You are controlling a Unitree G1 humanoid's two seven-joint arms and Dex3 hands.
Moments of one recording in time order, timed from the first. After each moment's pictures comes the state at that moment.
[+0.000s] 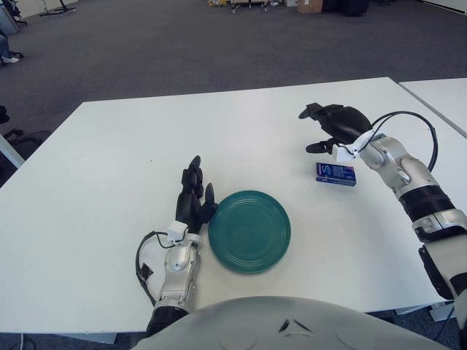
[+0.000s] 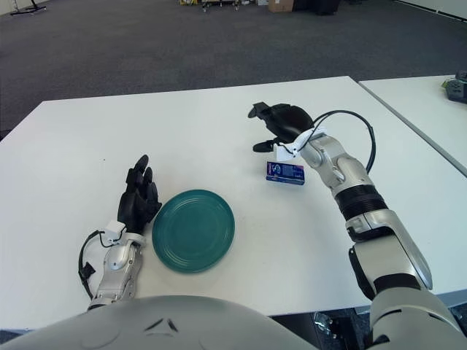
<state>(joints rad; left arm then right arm) 0.21 -0.12 -0.07 0.31 -0.04 -0.57 0.02 -0.59 -0.64 0.36 0.61 -0.80 -0.44 0.00</state>
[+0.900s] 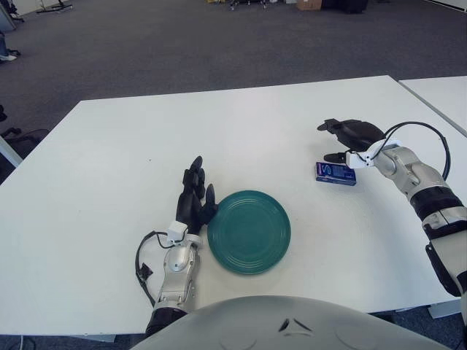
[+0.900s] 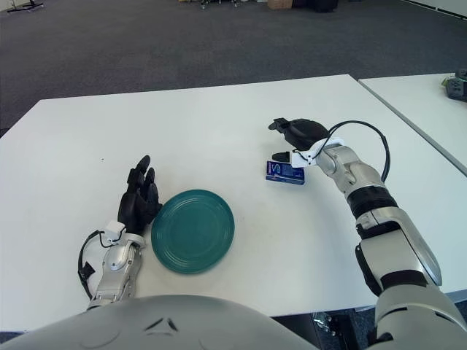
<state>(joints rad) 0.23 -0.12 -0.06 0.29 -0.05 -0.56 -0.01 -0.59 -0.67 0.39 0.75 -0.79 -0.46 -0.01</state>
